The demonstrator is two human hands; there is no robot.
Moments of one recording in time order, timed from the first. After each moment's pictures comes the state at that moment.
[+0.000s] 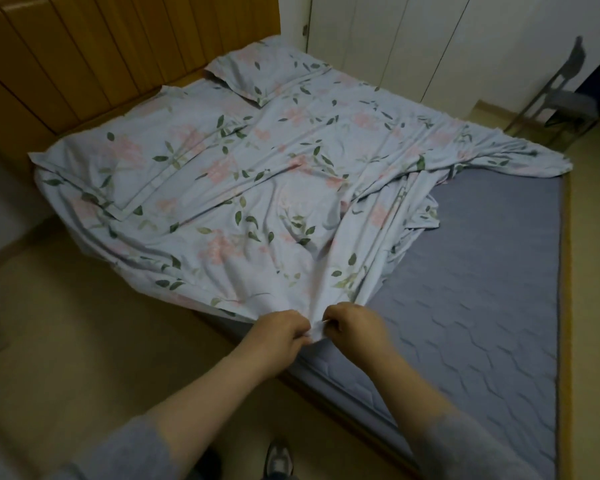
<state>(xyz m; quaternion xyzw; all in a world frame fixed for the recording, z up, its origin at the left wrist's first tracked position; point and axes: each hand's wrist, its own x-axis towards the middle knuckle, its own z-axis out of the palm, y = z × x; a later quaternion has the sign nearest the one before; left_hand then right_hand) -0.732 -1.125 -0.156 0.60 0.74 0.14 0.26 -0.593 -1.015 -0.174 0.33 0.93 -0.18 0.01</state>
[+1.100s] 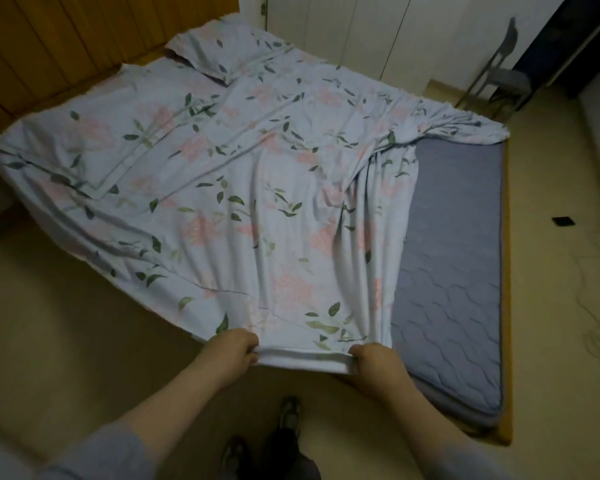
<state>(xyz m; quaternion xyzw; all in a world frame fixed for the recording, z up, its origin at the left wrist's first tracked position) -0.716 -1.270 -0.194 0.58 0.74 0.02 0.33 -0.467 -1.158 -0.196 0.46 0.85 -0.17 0.20</state>
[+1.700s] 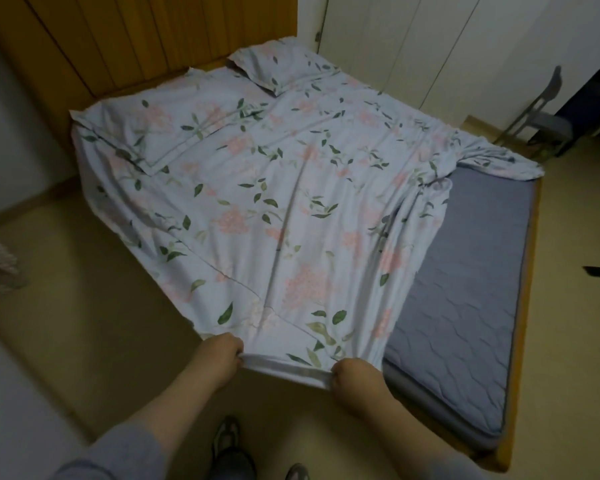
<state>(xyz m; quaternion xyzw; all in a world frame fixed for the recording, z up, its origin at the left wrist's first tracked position) -0.682 -1.375 -0.212 0.46 0.83 0.04 0.31 -0.466 -1.243 -0.197 0.45 0.83 -0.22 0.24</state>
